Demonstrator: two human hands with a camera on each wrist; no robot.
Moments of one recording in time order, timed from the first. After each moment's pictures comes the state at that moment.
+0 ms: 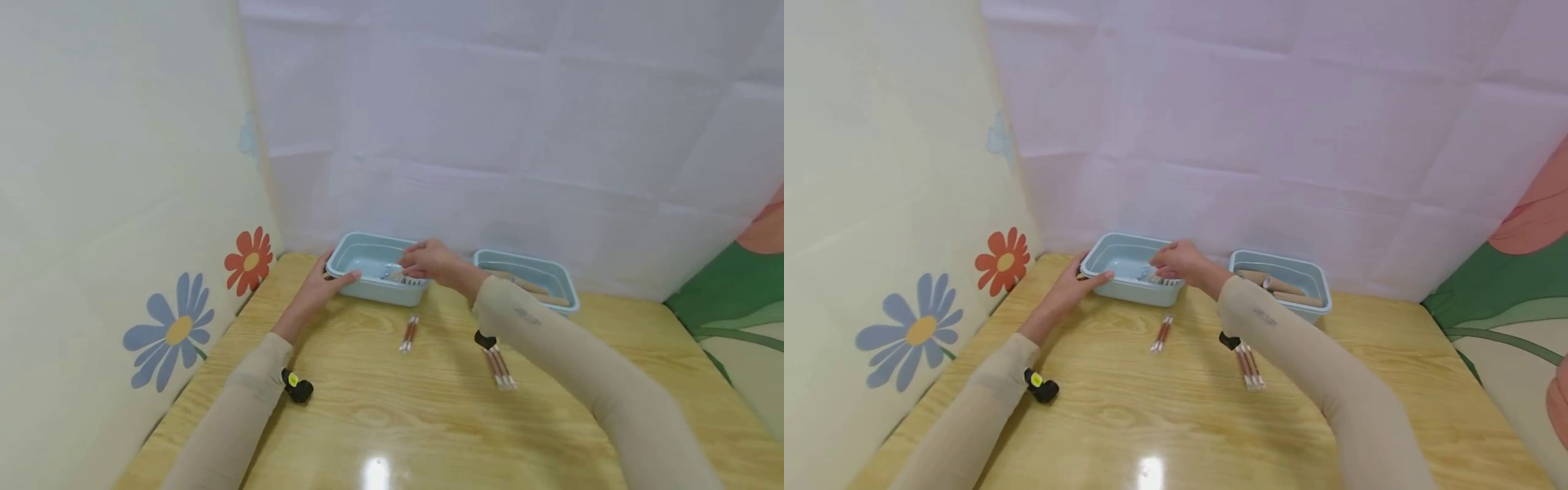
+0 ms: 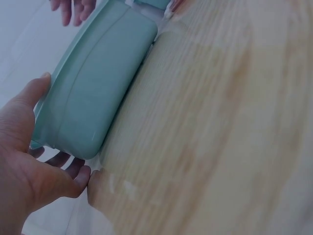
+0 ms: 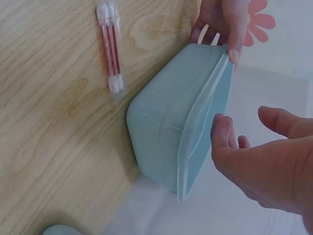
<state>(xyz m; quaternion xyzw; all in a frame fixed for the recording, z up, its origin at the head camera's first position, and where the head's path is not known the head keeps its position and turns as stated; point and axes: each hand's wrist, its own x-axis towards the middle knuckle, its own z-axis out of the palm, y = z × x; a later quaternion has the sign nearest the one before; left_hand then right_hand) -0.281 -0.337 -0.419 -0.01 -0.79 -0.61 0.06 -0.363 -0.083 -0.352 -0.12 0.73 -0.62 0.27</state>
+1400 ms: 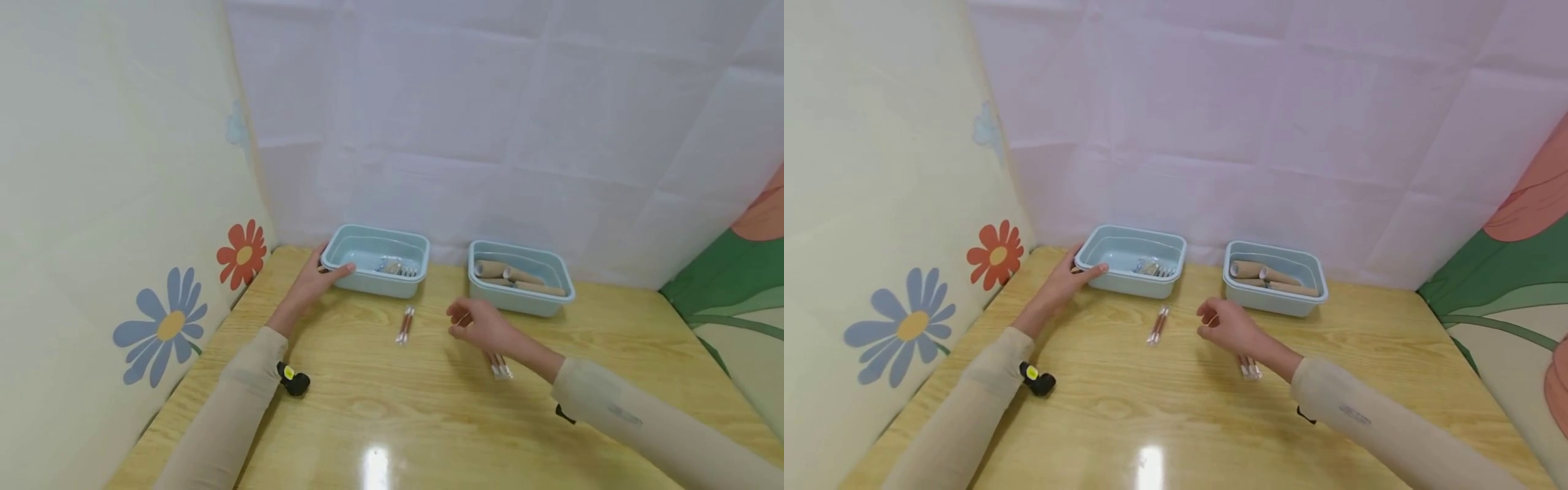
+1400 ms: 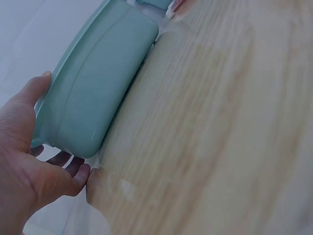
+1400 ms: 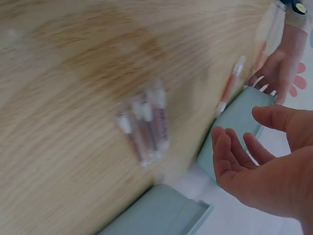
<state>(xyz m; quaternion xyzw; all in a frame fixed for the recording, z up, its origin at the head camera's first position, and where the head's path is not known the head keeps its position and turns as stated) -0.298 -0.358 -0.441 0.00 -0.81 -0.58 0.08 -0.277 0.025 -0.413 -0.36 0.86 -0.37 0.07</state>
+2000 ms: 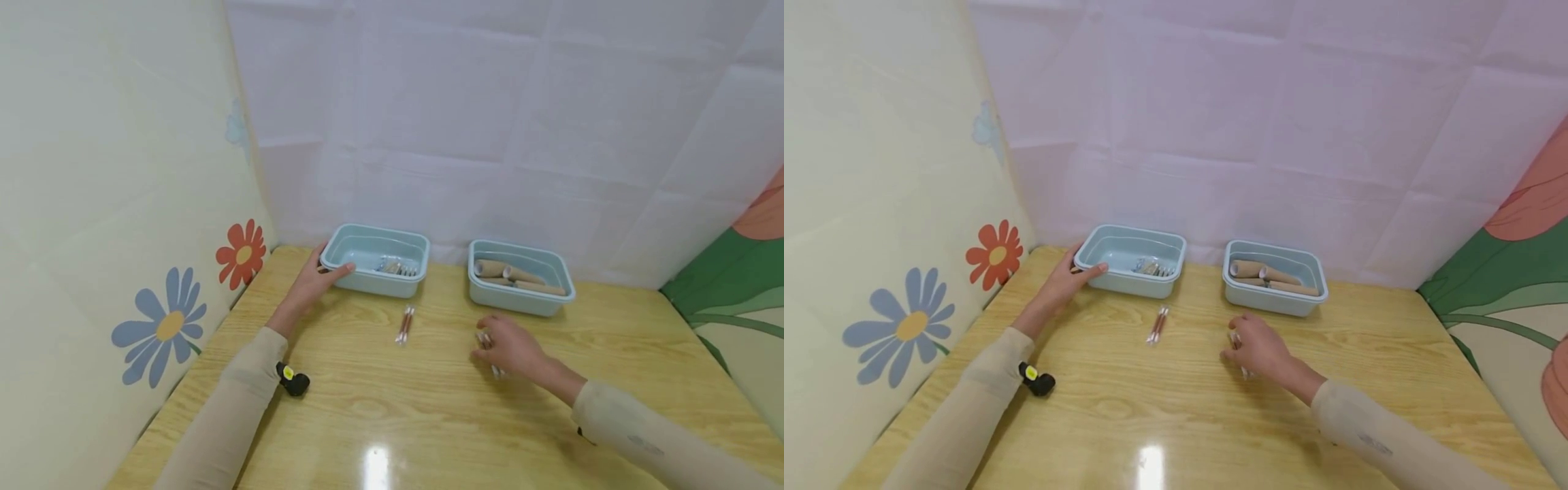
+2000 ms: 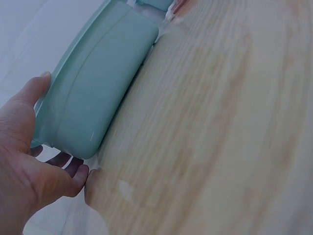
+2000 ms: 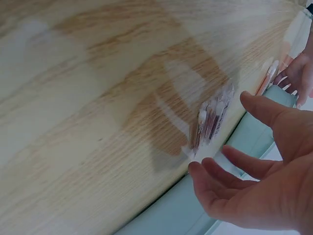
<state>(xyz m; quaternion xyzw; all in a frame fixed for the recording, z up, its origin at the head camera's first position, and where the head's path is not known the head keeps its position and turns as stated) -0.299 -0.358 -0.443 0.00 -0.80 -0.60 0.08 -0.264 0.066 -0.442 -0.28 0.94 -0.19 0.00</state>
